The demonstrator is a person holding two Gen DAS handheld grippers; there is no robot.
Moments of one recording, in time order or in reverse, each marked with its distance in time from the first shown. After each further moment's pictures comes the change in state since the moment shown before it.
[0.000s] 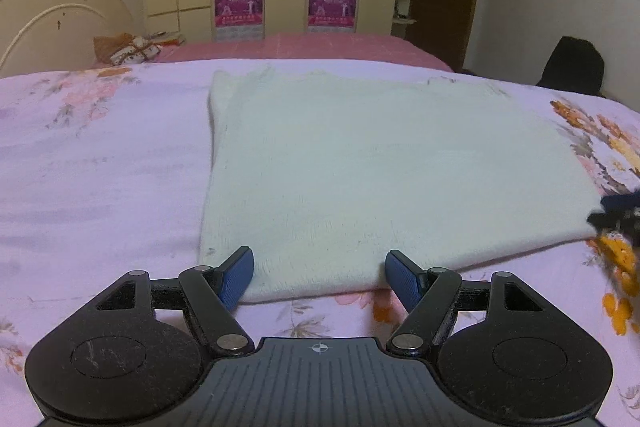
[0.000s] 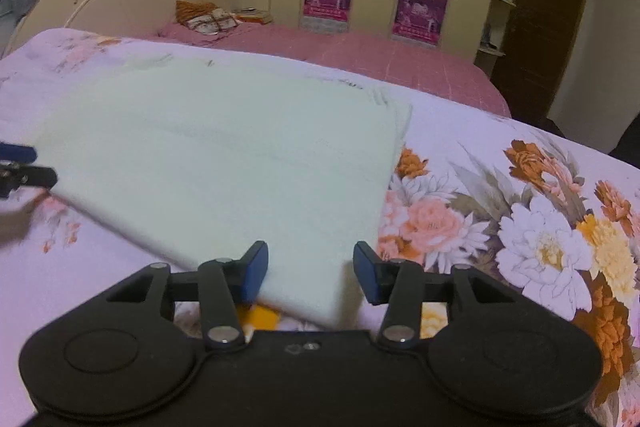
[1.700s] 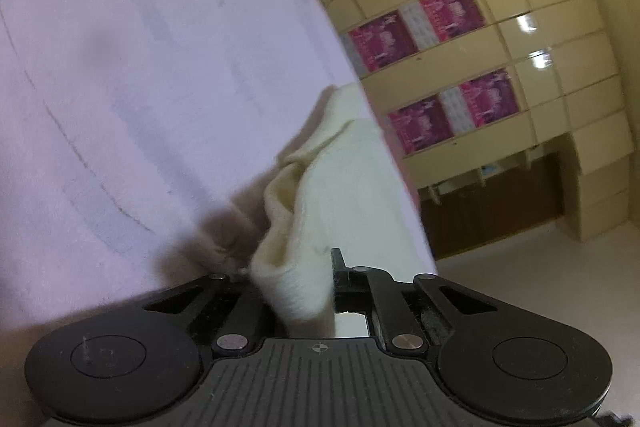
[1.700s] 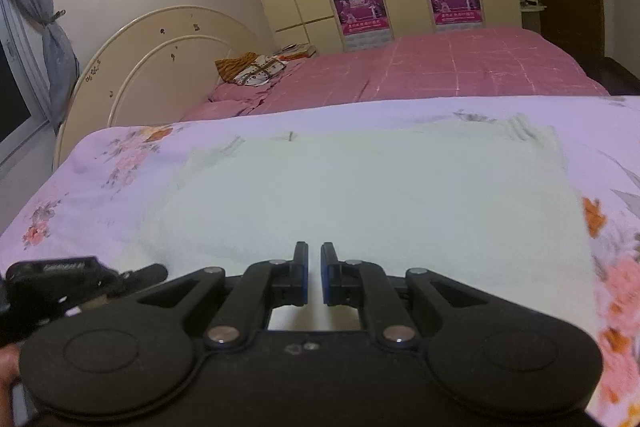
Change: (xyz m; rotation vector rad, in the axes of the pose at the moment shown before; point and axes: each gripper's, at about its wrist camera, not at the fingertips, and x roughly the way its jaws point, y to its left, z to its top) left arm 0.094 0.076 -0.014 -1.060 -0.159 -0.241; right arm 0.068 0.042 0.080 0.268 -0.094 0.282
